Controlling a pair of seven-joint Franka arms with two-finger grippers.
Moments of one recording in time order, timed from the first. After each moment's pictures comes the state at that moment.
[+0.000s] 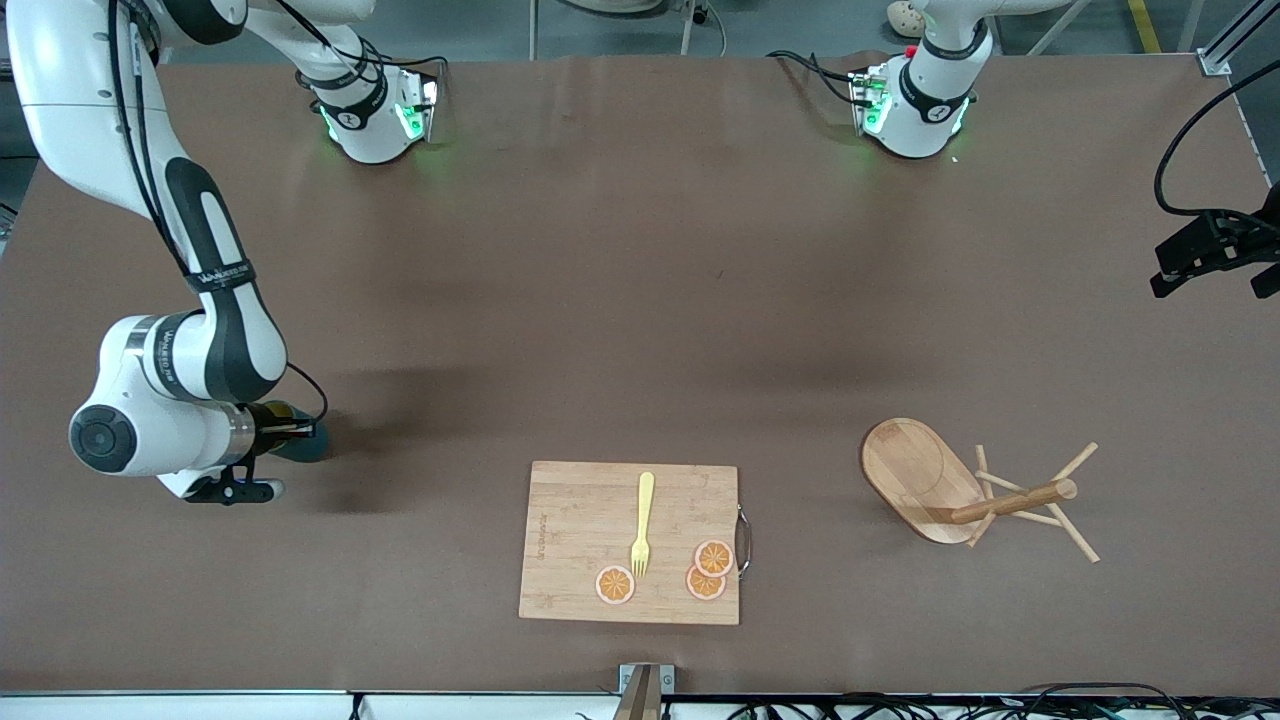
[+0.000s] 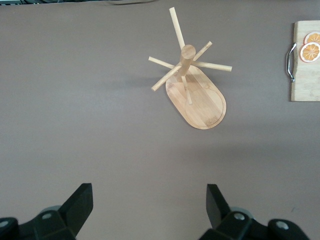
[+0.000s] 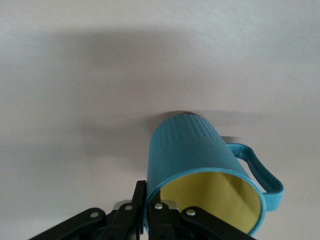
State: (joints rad) left arm 0.03 0.03 -0.02 -1.51 0.02 1.64 0.05; right arm -0.02 0.63 0.03 -1.57 0.00 1.94 -0.01
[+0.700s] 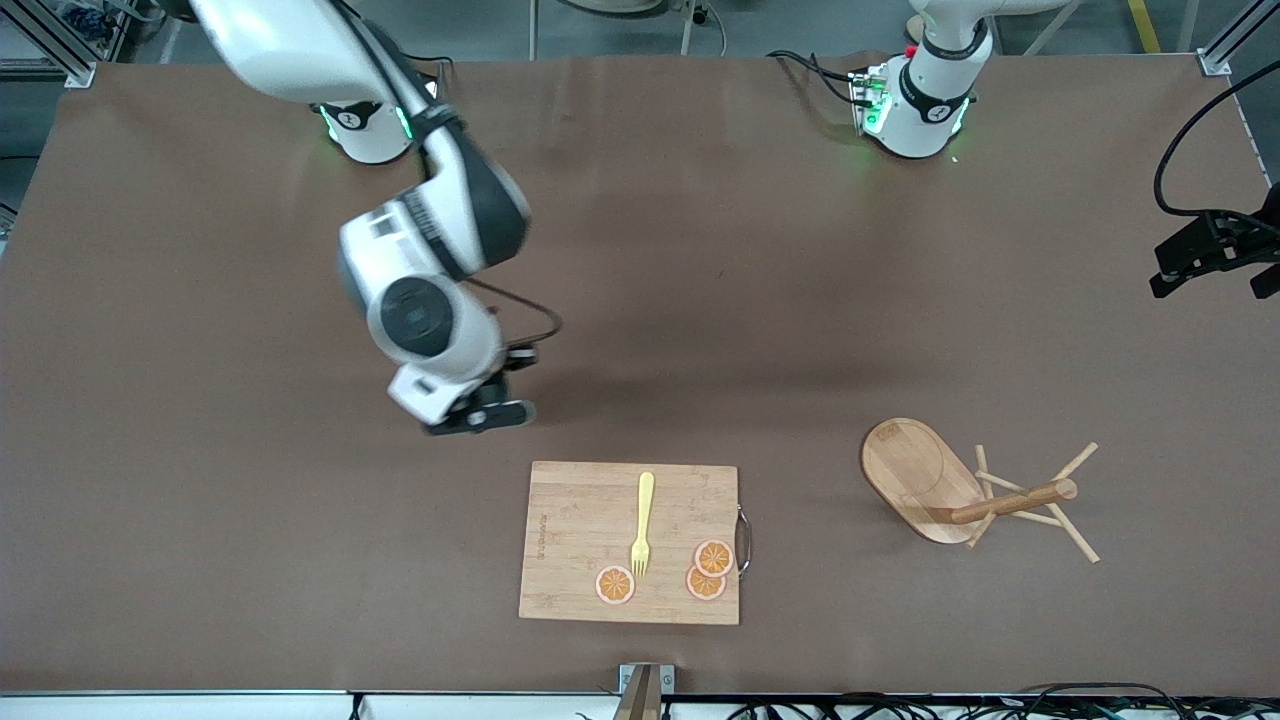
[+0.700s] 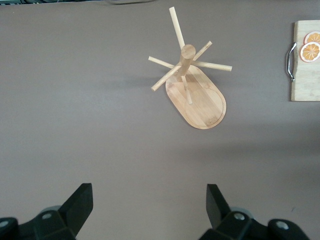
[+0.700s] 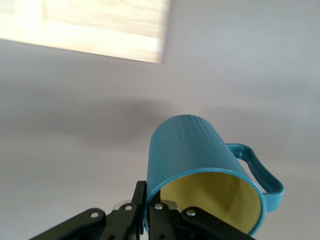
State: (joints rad) left arm 0.03 0.03 -0.02 -1.51 0.02 1.64 0.05; right arm 0.53 0.58 0.05 -1.36 0.04 1.80 0.44
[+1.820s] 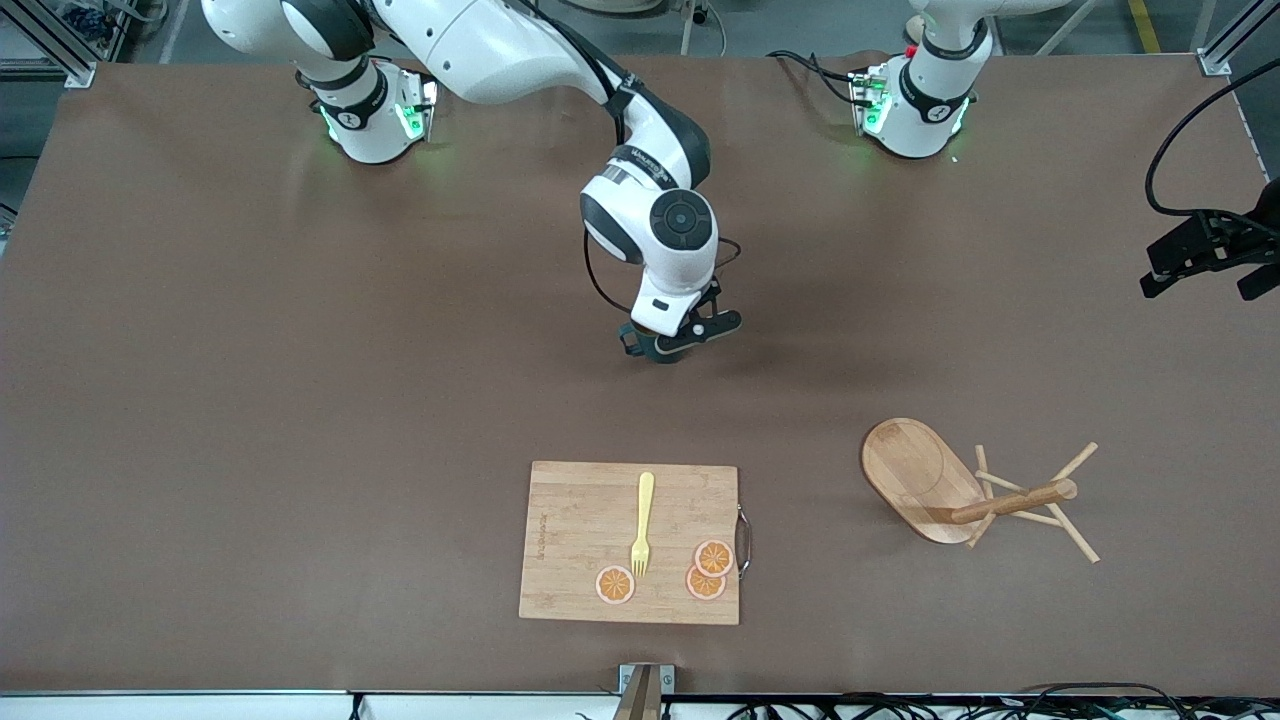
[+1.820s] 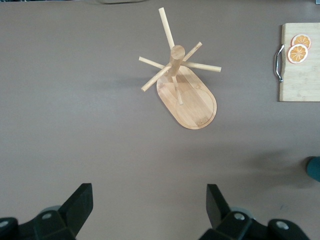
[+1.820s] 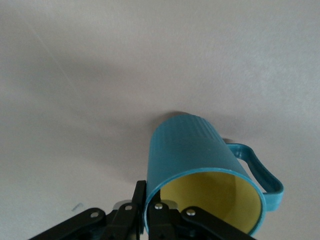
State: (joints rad) left arm 0.03 0.03 -0.02 -1.51 -0.02 1.64 0.05; right arm 0.87 0.80 0.04 -1.30 0.10 2.03 0.52
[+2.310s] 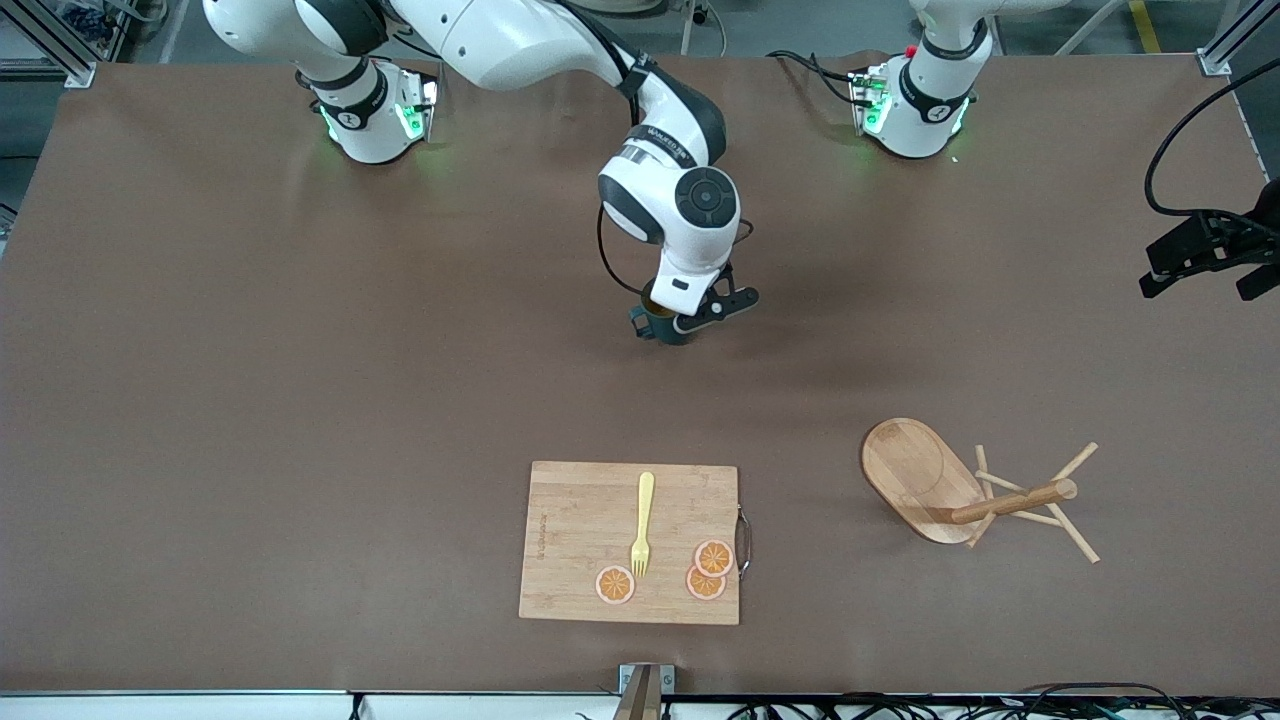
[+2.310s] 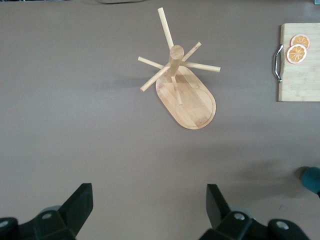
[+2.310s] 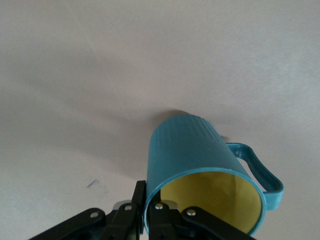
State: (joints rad) left arm 0.03 0.03 -0.02 -1.51 -0.02 1.64 0.05; right arm 0.91 0.81 0.04 -1.27 0.10 1.99 0.52
